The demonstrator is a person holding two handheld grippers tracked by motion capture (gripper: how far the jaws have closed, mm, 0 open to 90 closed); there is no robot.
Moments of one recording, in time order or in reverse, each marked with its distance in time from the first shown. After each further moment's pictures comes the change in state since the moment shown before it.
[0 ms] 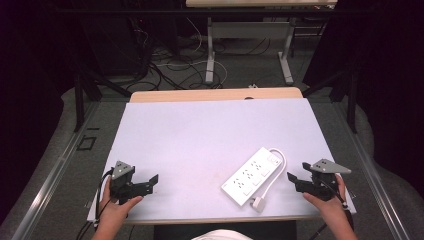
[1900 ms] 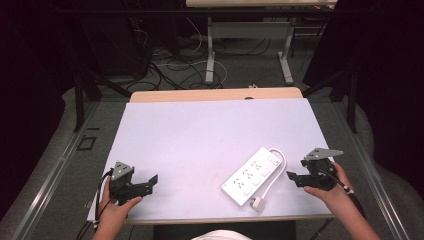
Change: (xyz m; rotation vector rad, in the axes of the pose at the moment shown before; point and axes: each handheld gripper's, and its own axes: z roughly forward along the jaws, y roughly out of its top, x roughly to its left) left arm -0.001 -0.001 -0.002 0.000 0.015 -0.003; right arm 0.002 0.043 -0.004 0.239 0.044 -0.063
